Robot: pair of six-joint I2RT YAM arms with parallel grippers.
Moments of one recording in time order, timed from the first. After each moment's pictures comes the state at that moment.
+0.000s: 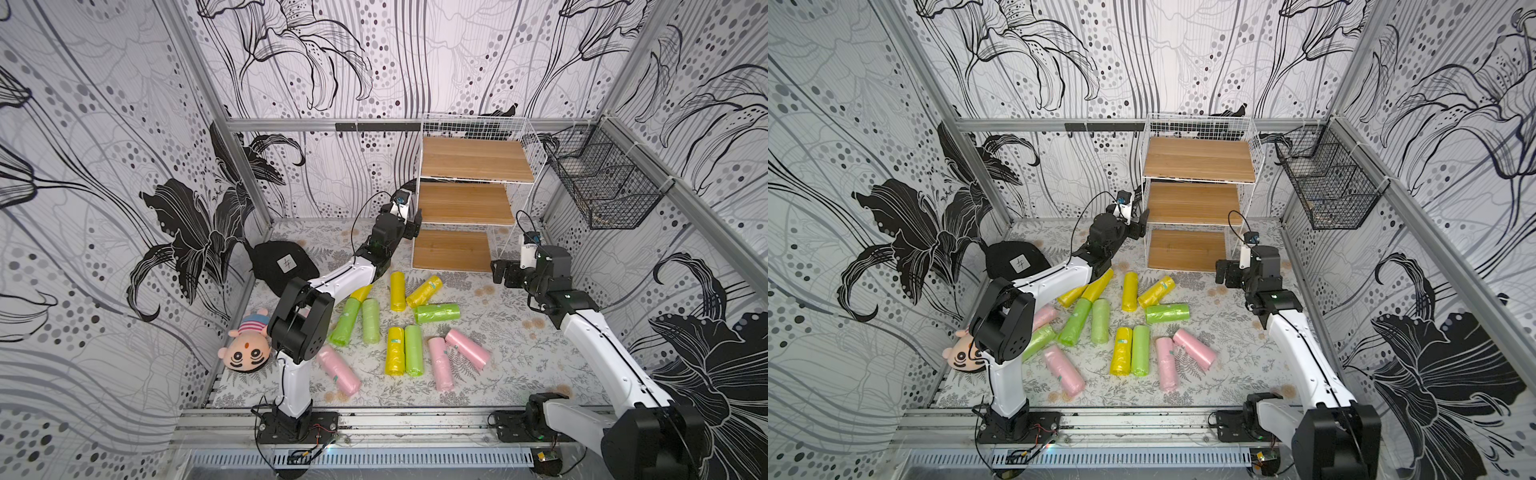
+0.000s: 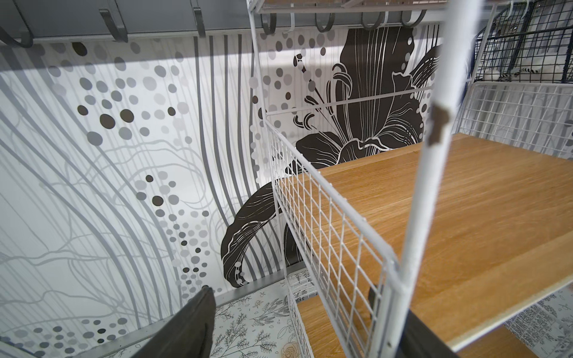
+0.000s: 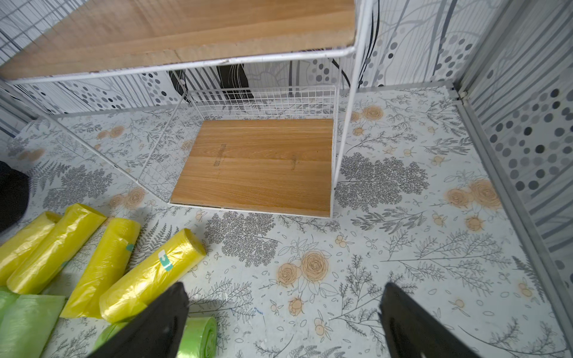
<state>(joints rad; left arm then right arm) -0.49 1.95 1.46 0.45 -0.21 0.03 0.09 1.13 0.89 -0.31 -0.08 0.13</state>
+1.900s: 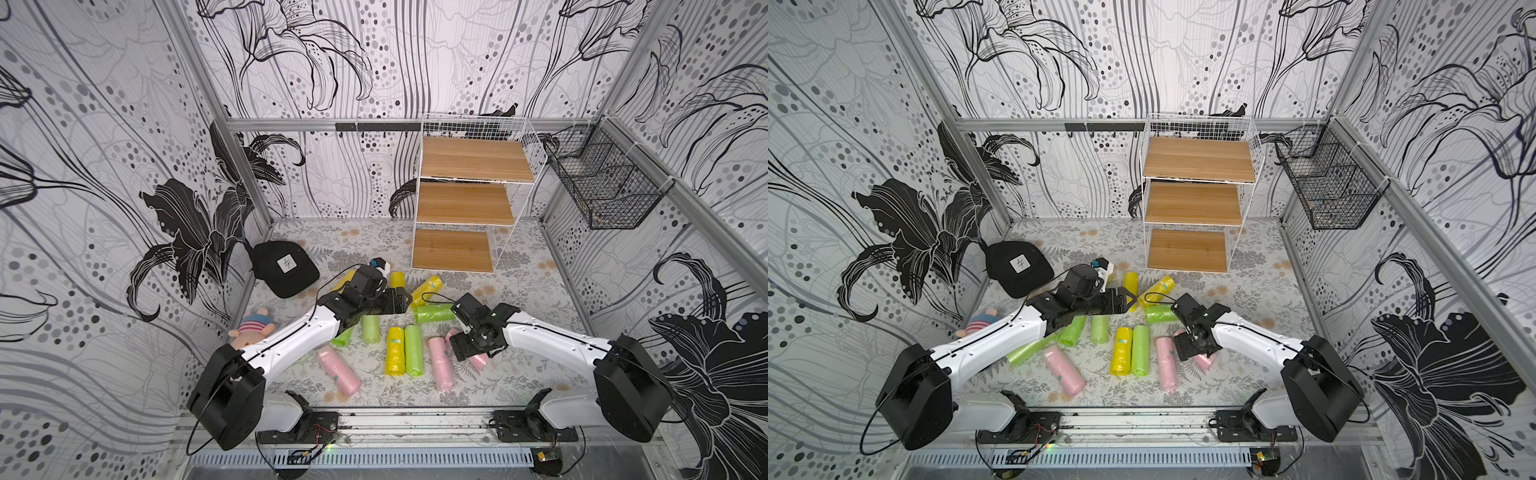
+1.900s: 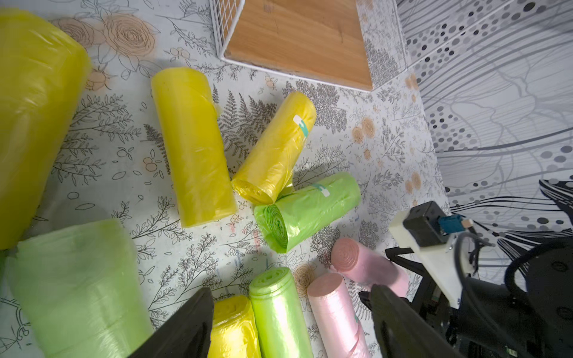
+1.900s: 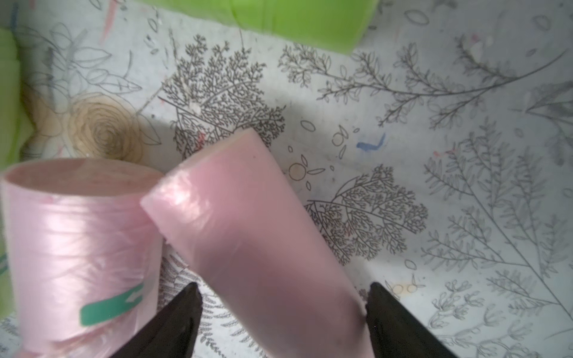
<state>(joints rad) -0.61 1.36 0.90 -0.26 0.19 -0.65 0.71 1.40 0.78 -0.77 0.07 0.35</state>
